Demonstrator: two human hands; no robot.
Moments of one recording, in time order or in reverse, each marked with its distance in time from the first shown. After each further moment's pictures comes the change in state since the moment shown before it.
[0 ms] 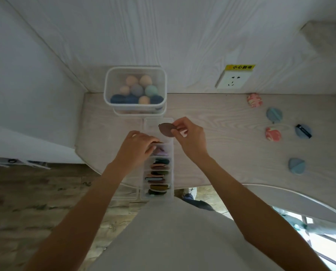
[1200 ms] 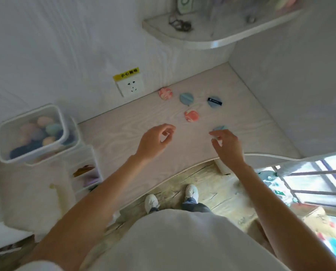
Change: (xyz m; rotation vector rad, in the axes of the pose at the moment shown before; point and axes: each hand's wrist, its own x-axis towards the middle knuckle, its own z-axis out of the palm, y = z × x) left_hand 0.124 0.211 0.067 -0.480 -0.156 0.269; right_hand -0.117 0.173 -0.212 -0.312 0.406 0.356
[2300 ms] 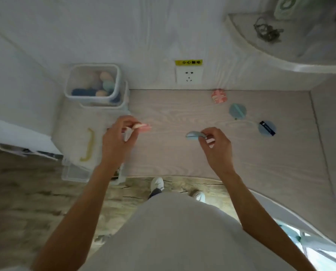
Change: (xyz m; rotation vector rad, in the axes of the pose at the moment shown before) left_hand -0.110 0.020 -0.061 0.180 0.742 -0.489; right_hand 0.032 -0.072 0.031 0.368 -0.266 -0.354
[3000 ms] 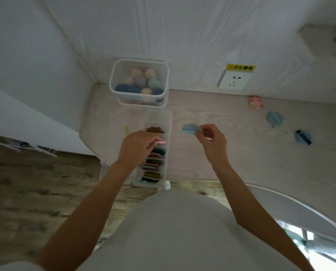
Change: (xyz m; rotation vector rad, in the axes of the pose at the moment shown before) left_hand 0.004 -0.135 -0.045 0.243 -0.220 0.363; right_hand 0.000 -0.091 0.133 0.217 -0.053 0.211
